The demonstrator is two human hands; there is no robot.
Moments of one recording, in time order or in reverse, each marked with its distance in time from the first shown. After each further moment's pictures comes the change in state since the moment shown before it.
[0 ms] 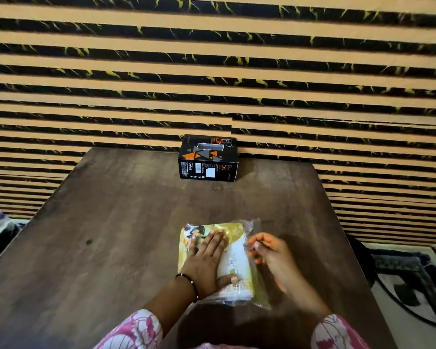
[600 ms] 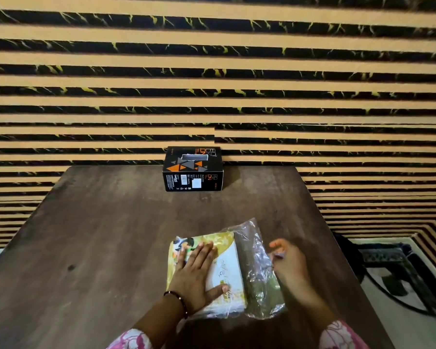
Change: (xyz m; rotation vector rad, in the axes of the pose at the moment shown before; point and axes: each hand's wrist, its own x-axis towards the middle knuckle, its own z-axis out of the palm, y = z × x) left_hand 0.006 -0.014 0.013 0.048 0.122 0.007; right_hand 0.007 0.007 -0.035 -0.512 0.384 0.113
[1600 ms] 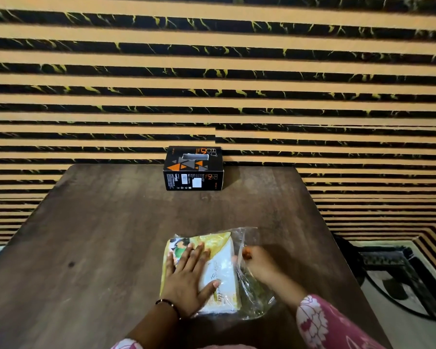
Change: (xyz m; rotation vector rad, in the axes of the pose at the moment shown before) left_hand -0.016 -0.004 0.007 -0.009 0.106 -0.097; right_hand 0.001 -0.020 0.040 -0.127 -0.416 -0.094
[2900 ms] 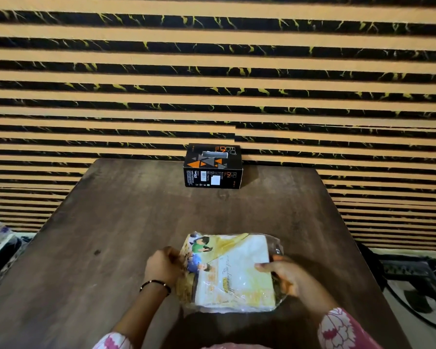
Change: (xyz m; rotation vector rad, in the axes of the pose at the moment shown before) left_hand -0.004 -0.056 -0.051 -0.579 0.063 -0.696; right_hand -0.020 -0.002 -0.008 0.665 -0.137 0.388
